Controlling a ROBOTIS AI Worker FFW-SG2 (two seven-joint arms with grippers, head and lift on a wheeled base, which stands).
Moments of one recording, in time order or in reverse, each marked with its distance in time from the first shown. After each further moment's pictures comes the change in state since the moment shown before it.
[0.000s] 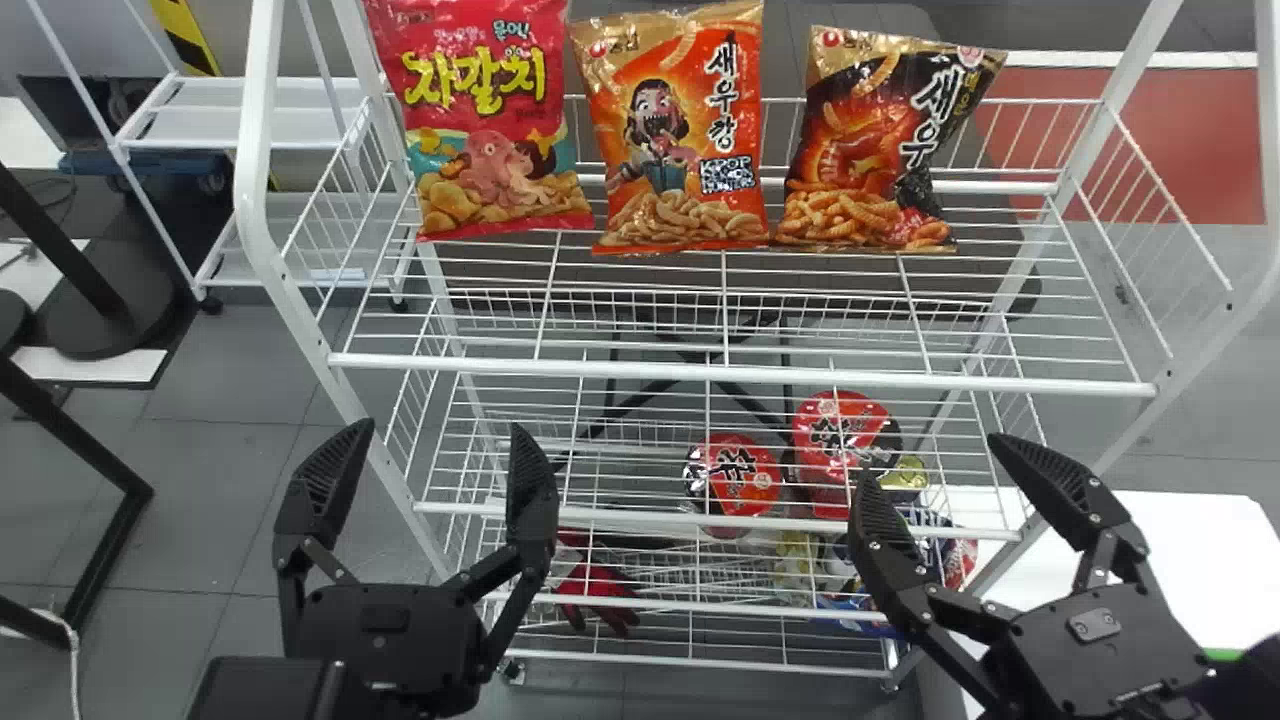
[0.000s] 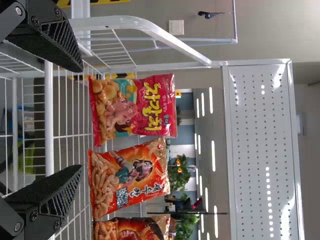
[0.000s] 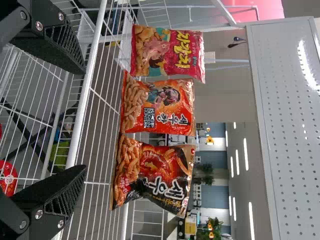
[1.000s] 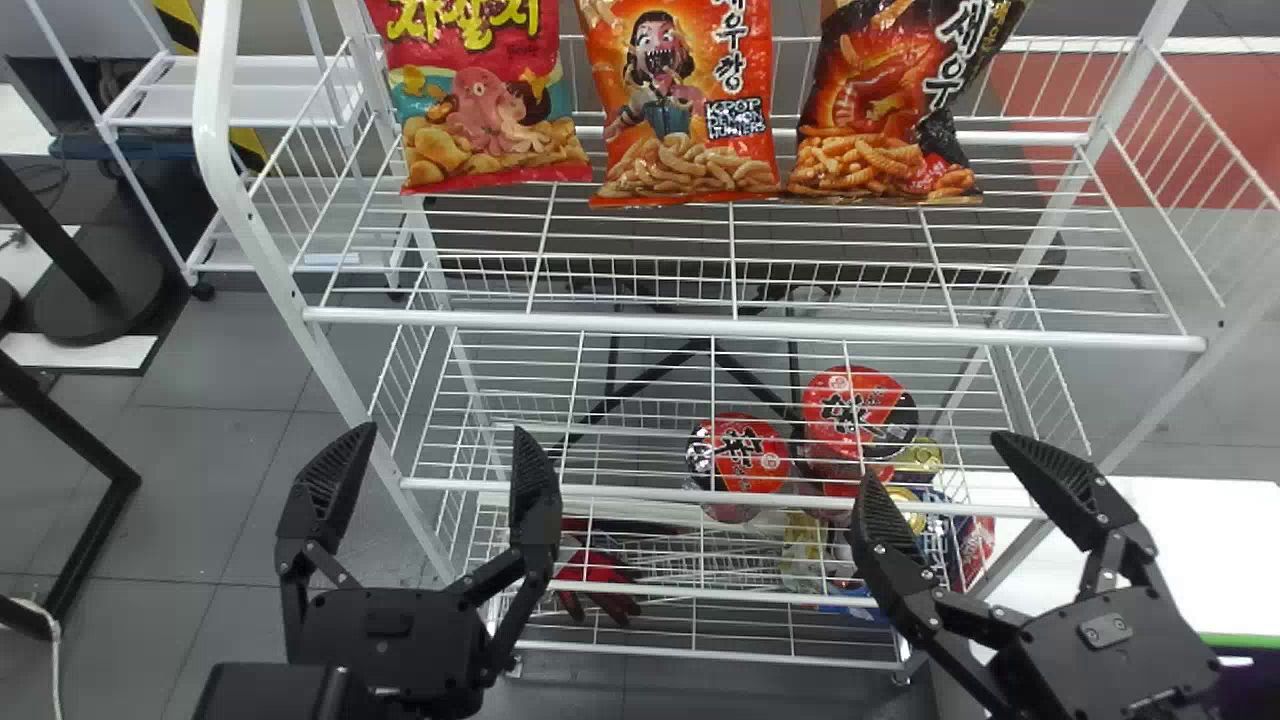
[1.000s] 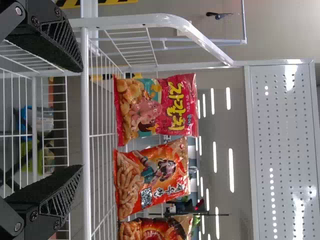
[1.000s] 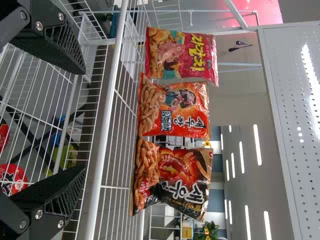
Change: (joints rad) left arm 0.005 0.000 -0.004 -0.003 -0.003 -0.002 0.005; right arm 0.007 -0.009 -0.003 -0.002 -0.014 -0.027 0.014
